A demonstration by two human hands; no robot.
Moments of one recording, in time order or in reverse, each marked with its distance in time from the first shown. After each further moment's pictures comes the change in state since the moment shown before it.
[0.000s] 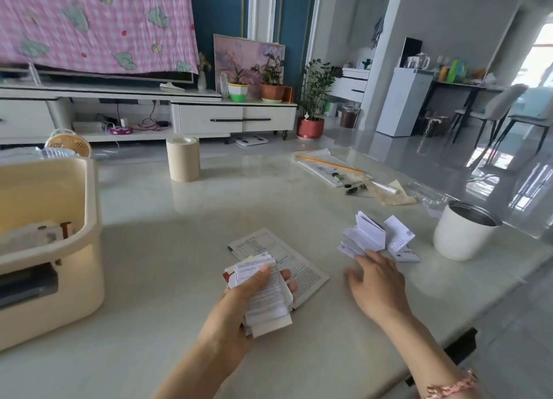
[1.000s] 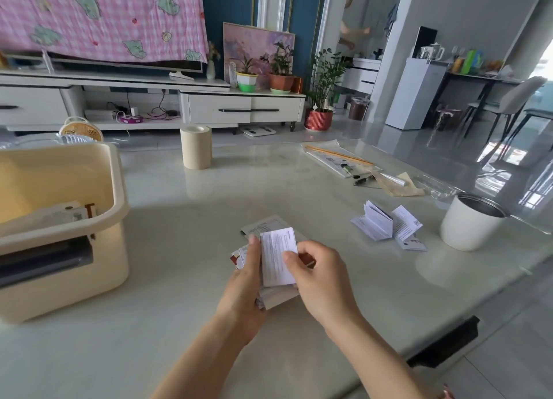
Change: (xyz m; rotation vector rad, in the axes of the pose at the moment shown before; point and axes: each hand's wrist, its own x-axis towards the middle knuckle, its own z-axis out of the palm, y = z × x) left_hand 0.000 0.001 0.000 0.067 0.089 0.028; right_hand -0.067 -0.102 -0.025 0.862 -0.024 -0.150
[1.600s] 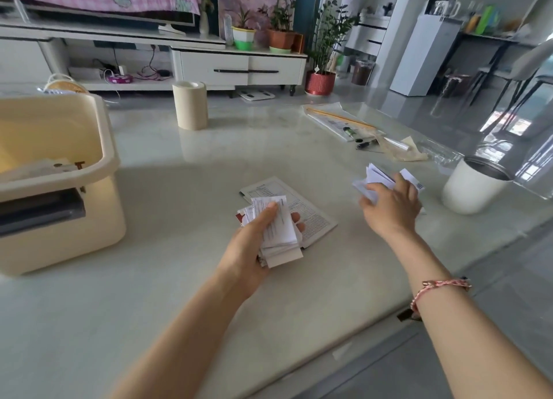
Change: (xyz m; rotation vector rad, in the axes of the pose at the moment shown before) left_hand 0.002 -0.002 0.001 -0.071 -0.055 -0.053; right_hand 0.082 0.088 -0.074 -0.770 0.186 0.158
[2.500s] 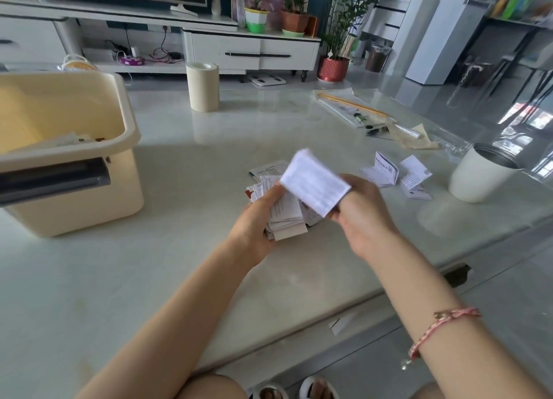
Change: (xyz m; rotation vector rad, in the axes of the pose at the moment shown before) left_hand 0.001 0.000 0.000 0.031 0.051 -0.035; right_hand -0.084 -0.078 -0.038 1.232 -0.364 0.213
